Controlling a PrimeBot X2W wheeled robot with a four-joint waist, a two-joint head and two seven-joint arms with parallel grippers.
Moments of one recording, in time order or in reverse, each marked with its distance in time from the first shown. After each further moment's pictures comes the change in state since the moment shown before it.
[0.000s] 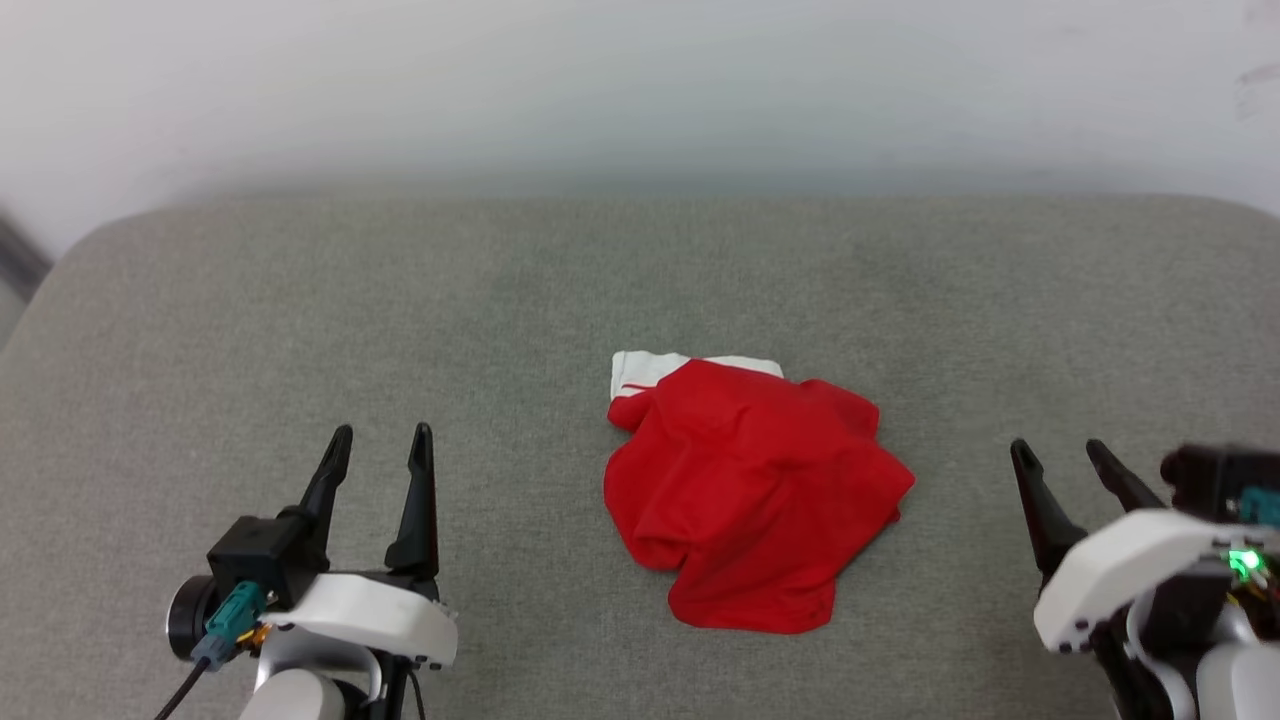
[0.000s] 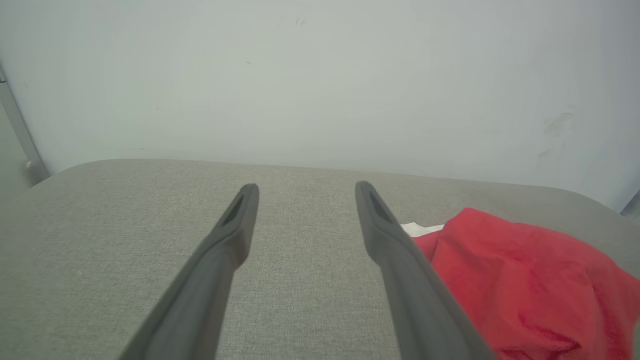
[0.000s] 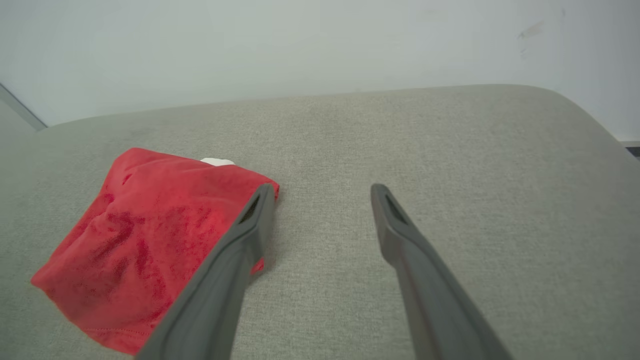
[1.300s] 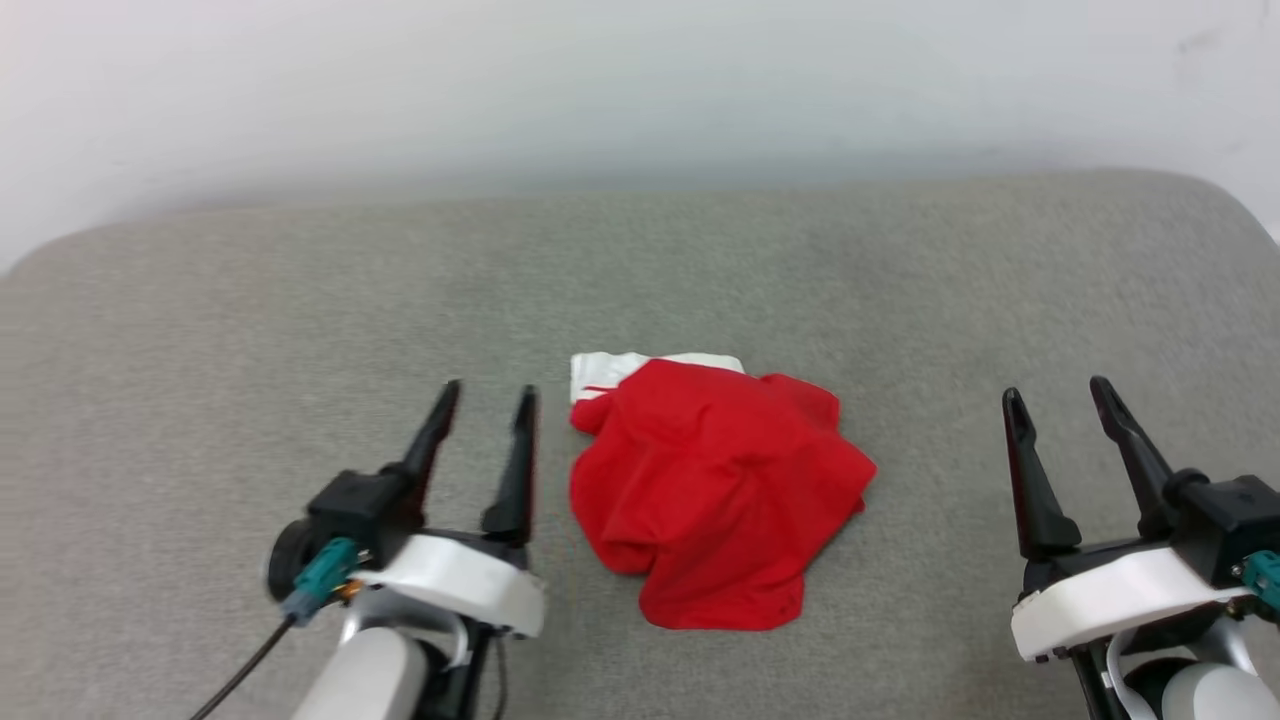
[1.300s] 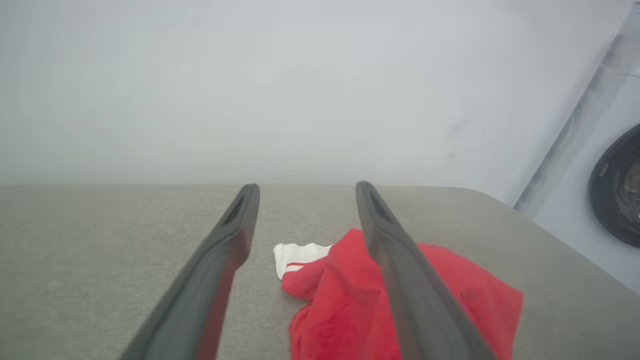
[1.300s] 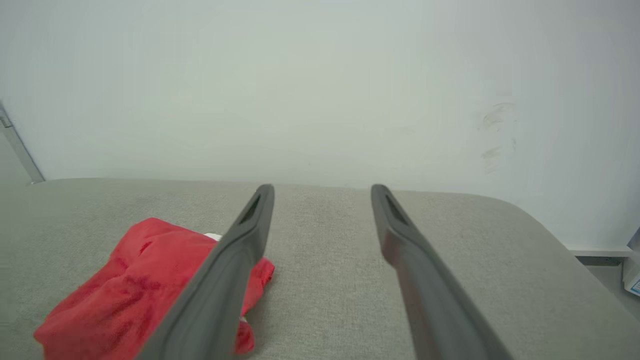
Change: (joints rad) left arm -0.106 -0.095 -0.099 0.033 0.017 -0.040 0.005; right arm 0.024 0.000 0.079 -0.093 -0.107 0.000 -0.311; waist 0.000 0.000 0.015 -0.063
